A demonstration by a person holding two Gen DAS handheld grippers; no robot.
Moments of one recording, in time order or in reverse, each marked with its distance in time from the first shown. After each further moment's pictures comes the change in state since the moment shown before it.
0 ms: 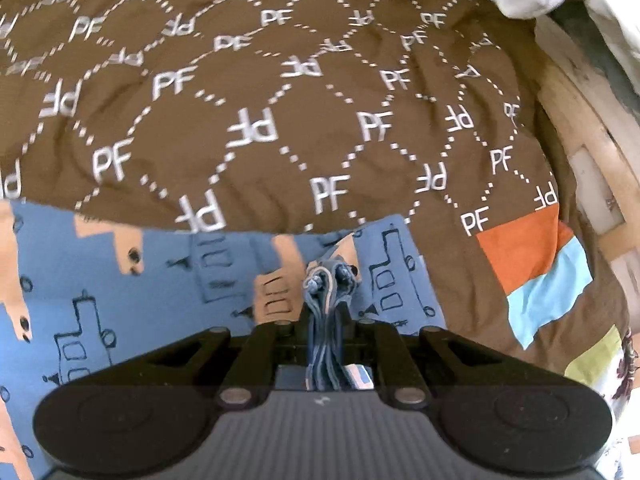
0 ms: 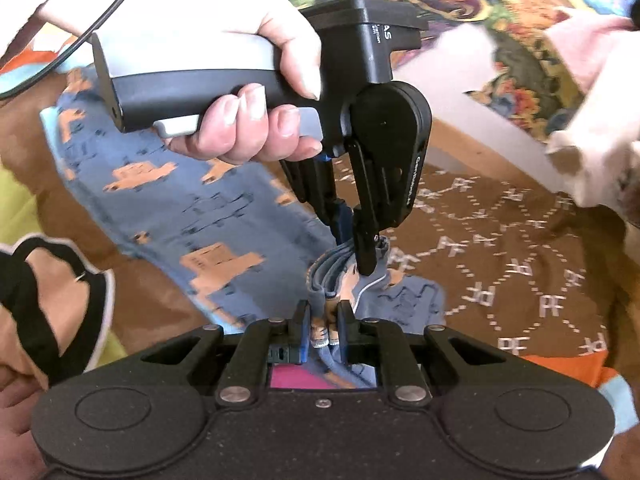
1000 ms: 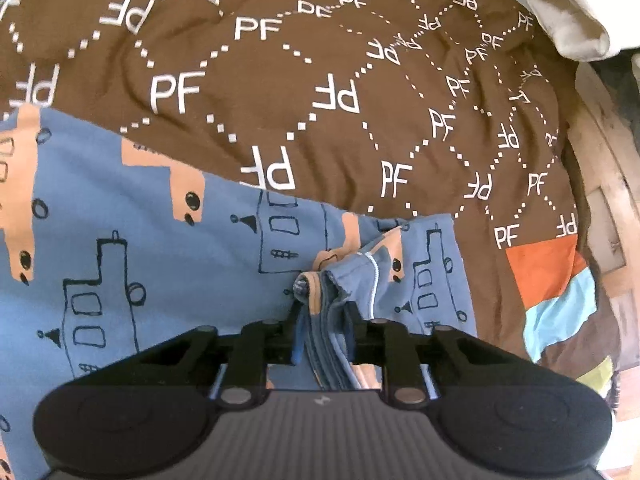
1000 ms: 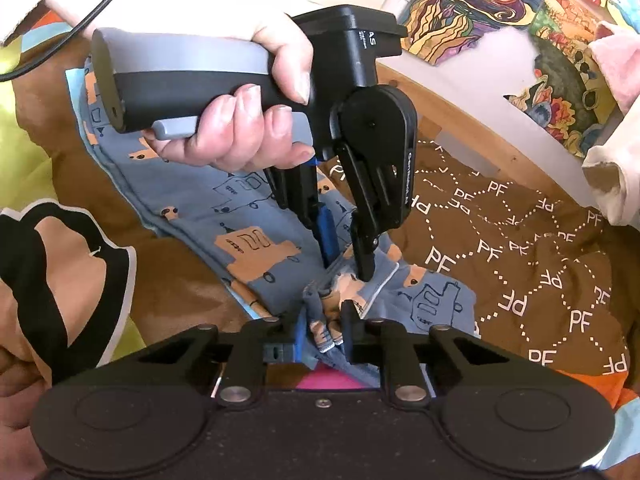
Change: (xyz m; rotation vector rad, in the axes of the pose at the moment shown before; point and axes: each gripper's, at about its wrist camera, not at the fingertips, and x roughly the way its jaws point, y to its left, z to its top) left arm 0.009 0.041 -0.019 -0.155 0.000 -0.029; right arm 0.013 0.016 0.000 -0.060 0.027 0.029
